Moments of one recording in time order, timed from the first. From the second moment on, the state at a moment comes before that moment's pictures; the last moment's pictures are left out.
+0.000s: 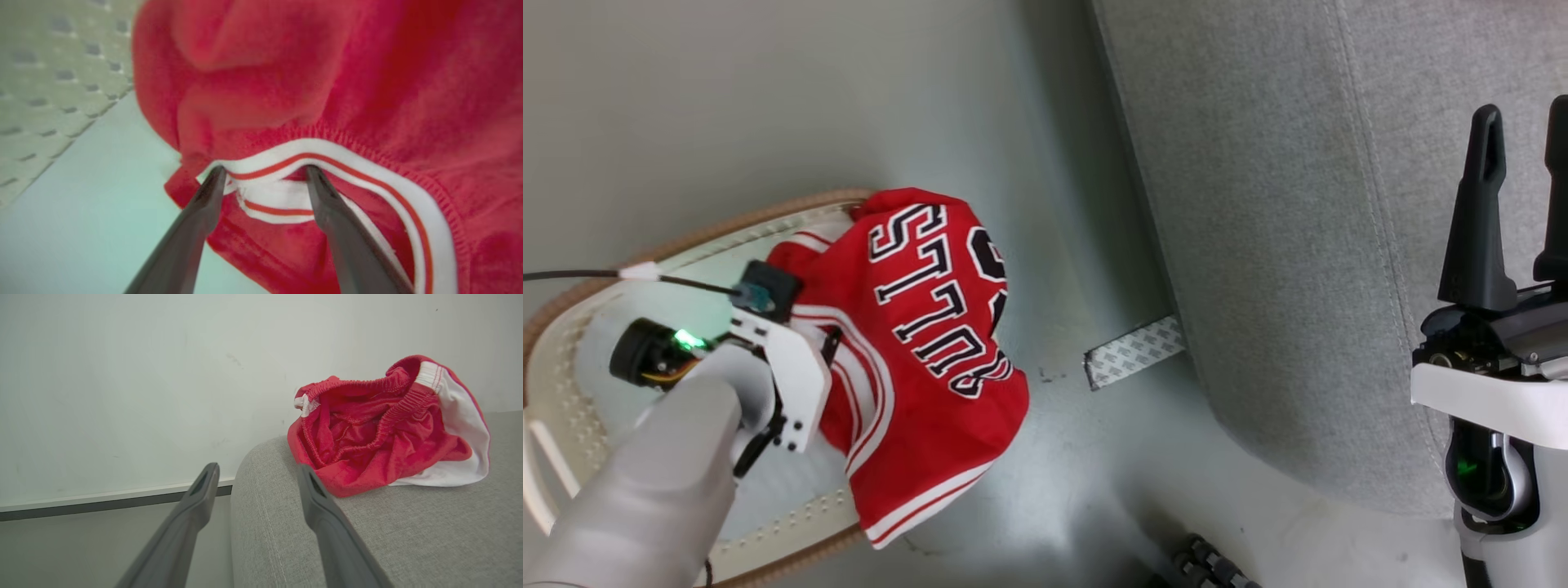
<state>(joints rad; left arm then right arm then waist) -0.88 0.39 -0.76 0.97 -0.45 -0.13 0.06 -0.44 -0.05 0.05 -0.13 0.44 0.13 -0.26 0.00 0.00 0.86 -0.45</state>
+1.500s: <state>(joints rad) -0.70 0.23 -0.88 0.57 -0.63 -0.12 -0.26 -0.27 -0.06 0.00 0.03 0.25 0.13 -0.26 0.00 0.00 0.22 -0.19</state>
